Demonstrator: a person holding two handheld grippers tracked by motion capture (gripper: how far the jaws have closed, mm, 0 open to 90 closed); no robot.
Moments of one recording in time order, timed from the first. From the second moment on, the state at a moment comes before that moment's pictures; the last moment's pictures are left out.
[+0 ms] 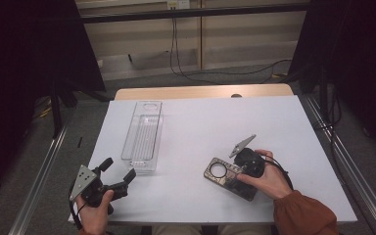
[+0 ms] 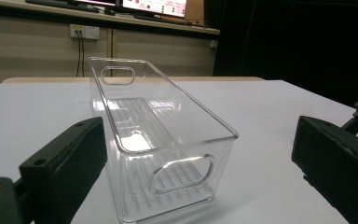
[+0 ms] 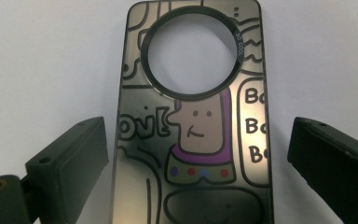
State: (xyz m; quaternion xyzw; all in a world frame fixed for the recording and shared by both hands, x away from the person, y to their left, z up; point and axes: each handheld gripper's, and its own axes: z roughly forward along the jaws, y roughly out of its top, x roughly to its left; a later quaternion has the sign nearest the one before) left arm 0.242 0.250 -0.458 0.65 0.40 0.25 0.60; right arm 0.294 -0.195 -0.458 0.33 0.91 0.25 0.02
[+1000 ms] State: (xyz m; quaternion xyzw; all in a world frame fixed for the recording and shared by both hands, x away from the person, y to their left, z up) left arm 0.241 0.250 -0.458 0.65 0.40 0.25 0.60; right arm 0.289 -0.179 -0.470 0.31 0.93 0.19 0.04
